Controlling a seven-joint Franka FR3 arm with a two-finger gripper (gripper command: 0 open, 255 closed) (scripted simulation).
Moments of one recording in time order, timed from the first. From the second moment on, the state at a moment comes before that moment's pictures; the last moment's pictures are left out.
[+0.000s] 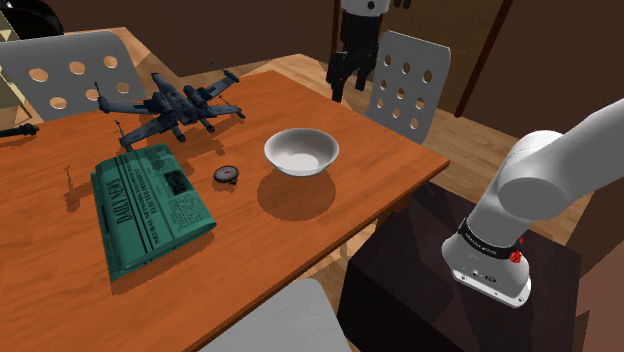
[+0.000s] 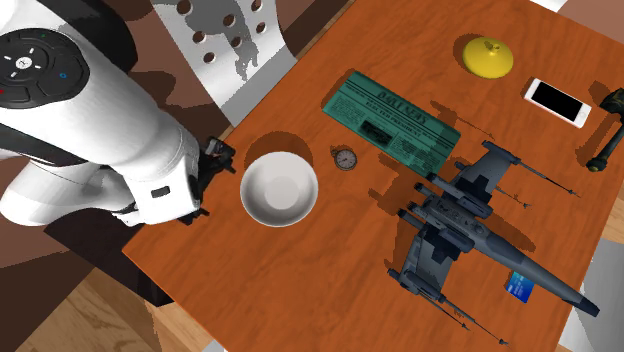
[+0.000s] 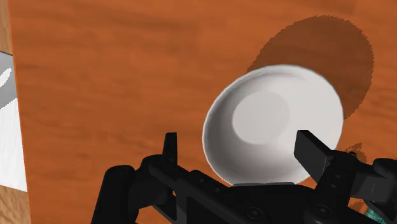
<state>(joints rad) 0.04 -0.52 0.24 -2.21 0.12 1.76 0.20</state>
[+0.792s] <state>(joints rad) 0.07 -0.10 0.42 -1.98 0.03 1.91 0.42</state>
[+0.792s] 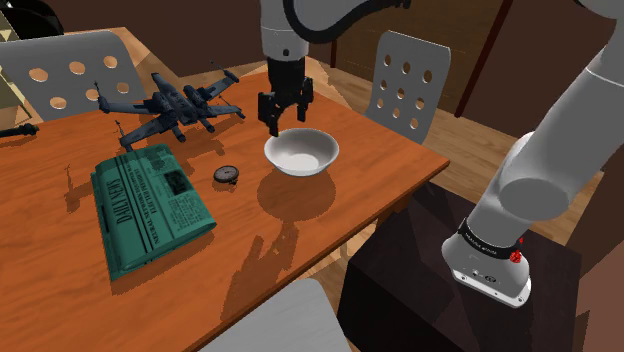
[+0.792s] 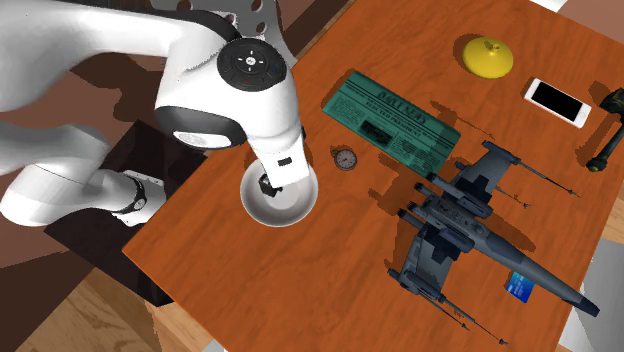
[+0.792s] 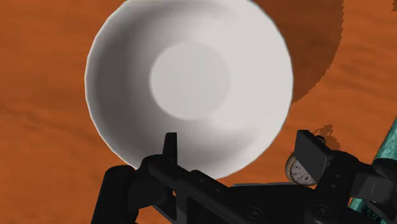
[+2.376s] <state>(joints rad) 0.25 0.52 0.45 -1.50 -0.23 1.95 0.66</state>
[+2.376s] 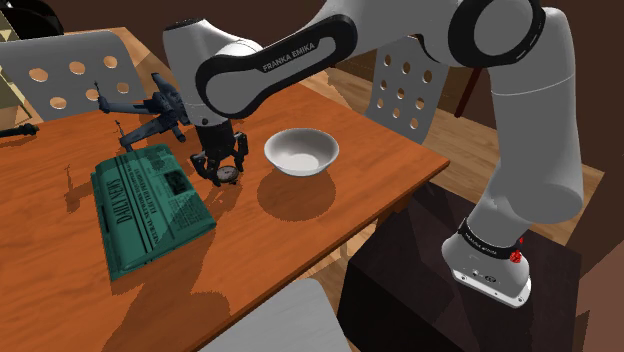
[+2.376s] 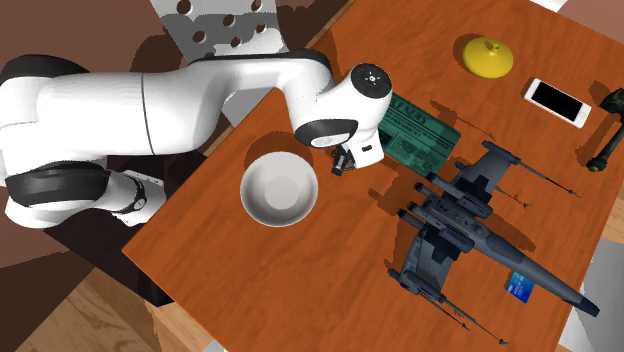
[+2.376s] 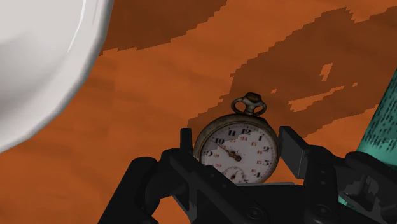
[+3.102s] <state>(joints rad) 0.25 0.51 0.46 -1.49 -0.23 1.93 0.66</state>
